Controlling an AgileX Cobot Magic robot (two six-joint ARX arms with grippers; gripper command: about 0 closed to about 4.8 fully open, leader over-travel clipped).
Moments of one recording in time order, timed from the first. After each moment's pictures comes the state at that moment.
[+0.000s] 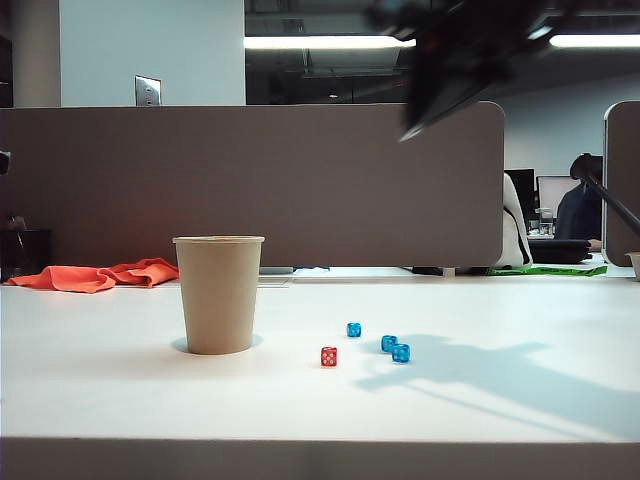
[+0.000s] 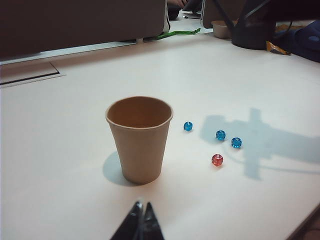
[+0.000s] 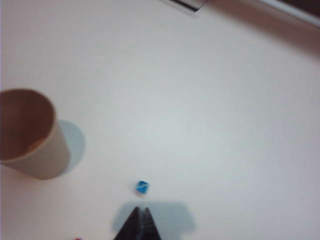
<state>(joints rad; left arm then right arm) -0.27 0.00 0.05 -0.15 0.38 0.07 0.70 1.29 0.97 -0.24 0.18 -0.01</state>
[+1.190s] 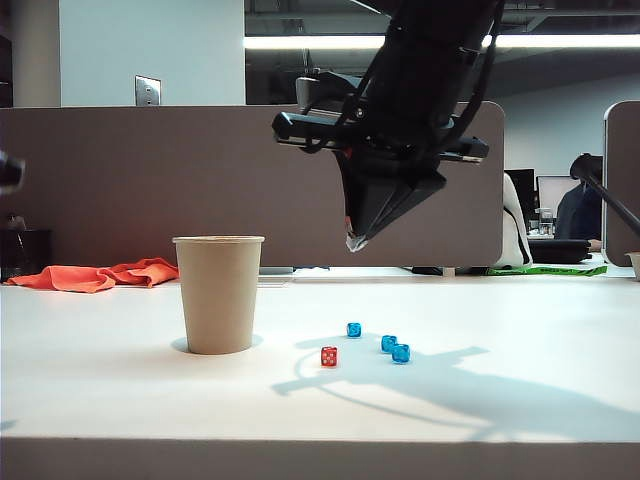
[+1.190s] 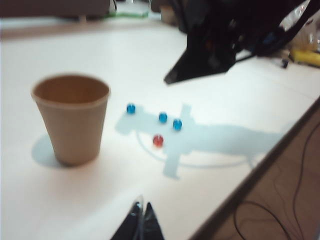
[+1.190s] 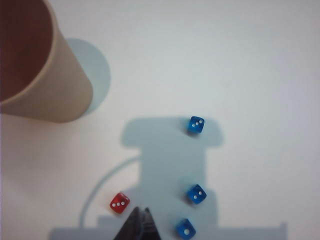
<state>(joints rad) -0.27 0.00 0.05 -0.22 0.57 -0.01 0.78 1.57 1.12 -0.45 0.15 0.21</state>
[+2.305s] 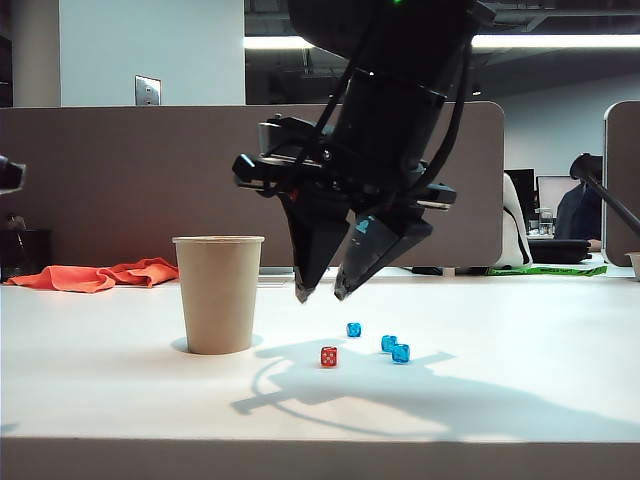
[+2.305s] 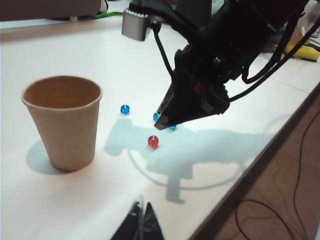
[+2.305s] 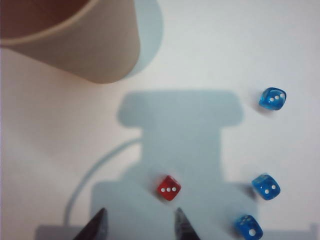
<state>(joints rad) -0.27 0.00 0.05 -0.21 0.60 0.03 0.83 1.66 1.12 -0.46 0.07 0.22</state>
